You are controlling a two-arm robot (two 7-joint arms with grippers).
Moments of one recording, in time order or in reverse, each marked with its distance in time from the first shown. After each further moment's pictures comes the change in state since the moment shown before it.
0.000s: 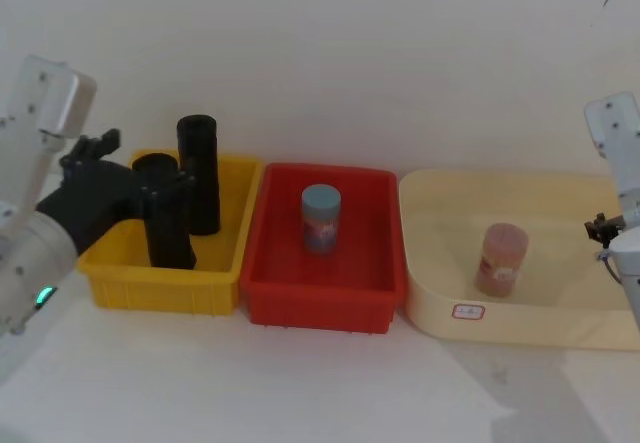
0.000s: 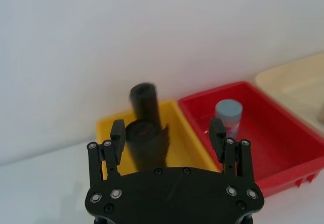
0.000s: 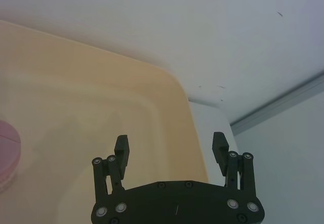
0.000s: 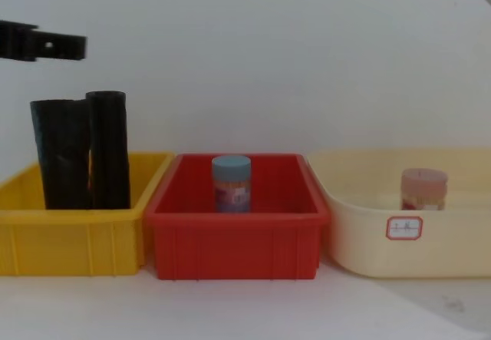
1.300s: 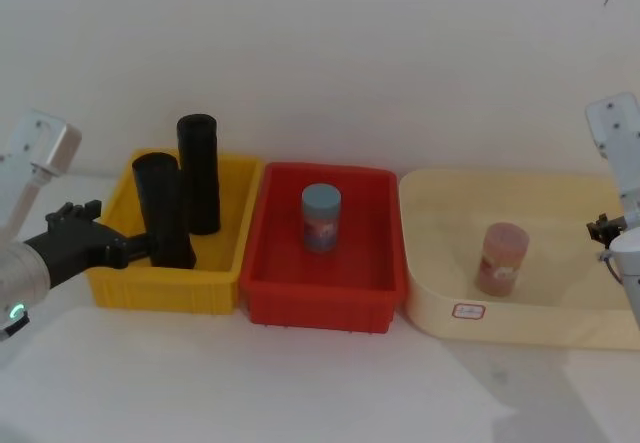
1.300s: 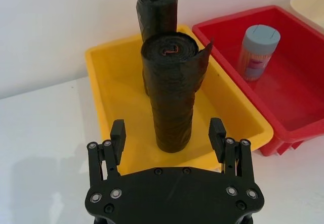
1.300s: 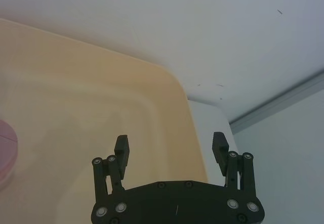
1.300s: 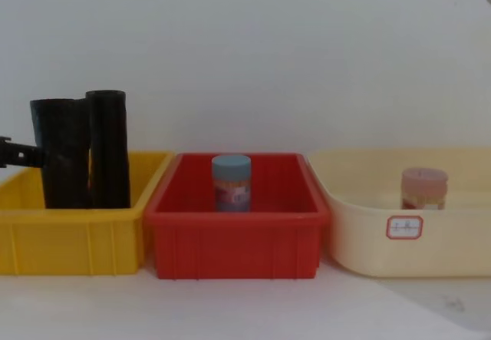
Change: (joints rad) left arm -0.074 0.045 -0.014 0.258 -0.052 0.088 -0.172; right arm -0.001 0.000 0.002 0.000 -0.002 0.004 -0.003
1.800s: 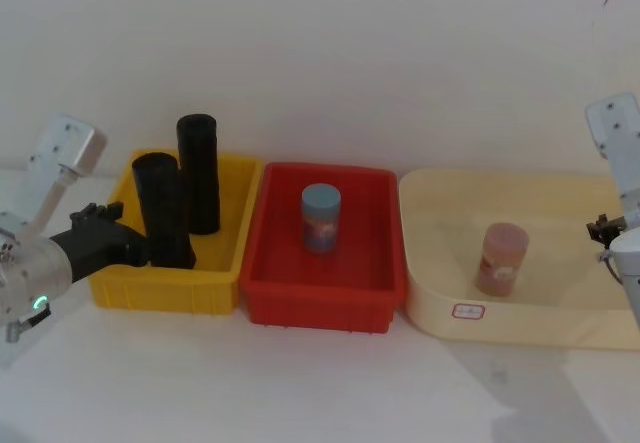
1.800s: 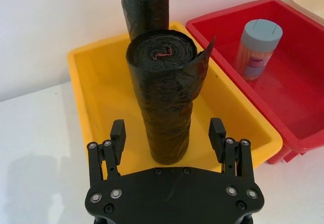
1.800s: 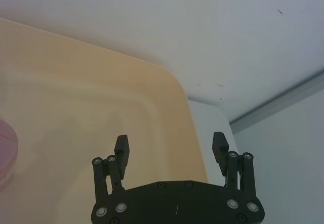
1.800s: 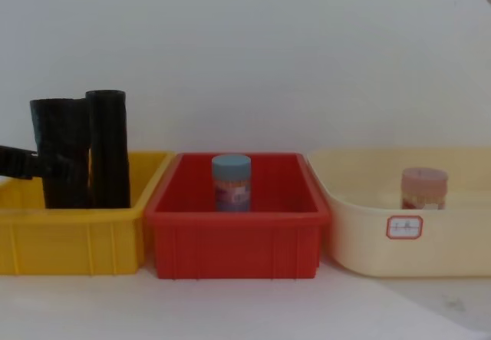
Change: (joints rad) left arm -0.092 -0.022 0.065 0.129 0.034 -0.040 -0.062; right arm 0.000 0.000 0.000 0.000 0.000 0.000 0.000
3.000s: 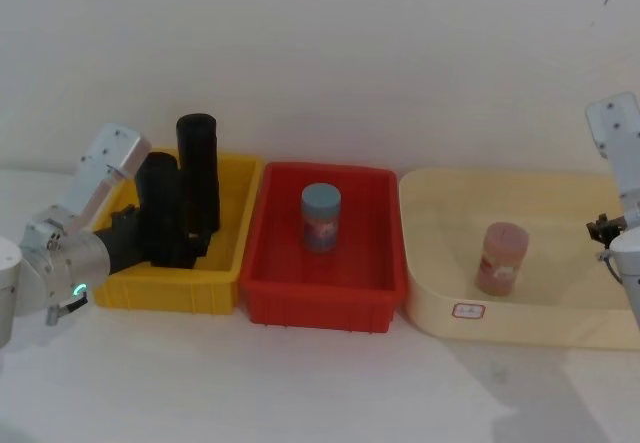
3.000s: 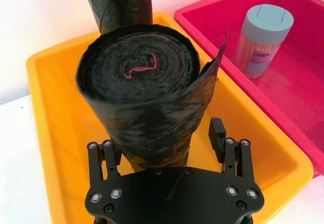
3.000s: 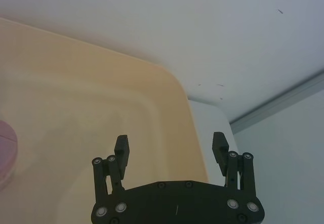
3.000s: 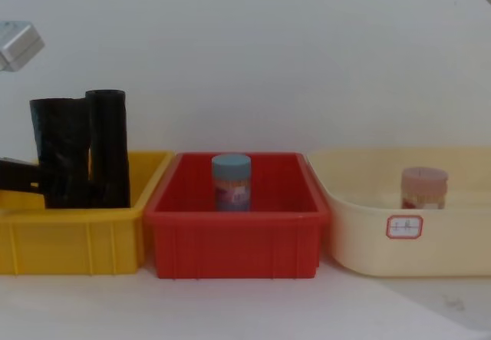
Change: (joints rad) left arm -0.166 -0.060 0.109 0.250 0.073 -0.073 -0.102; right arm 0.000 0.000 0.000 0.000 0.000 0.000 0.000
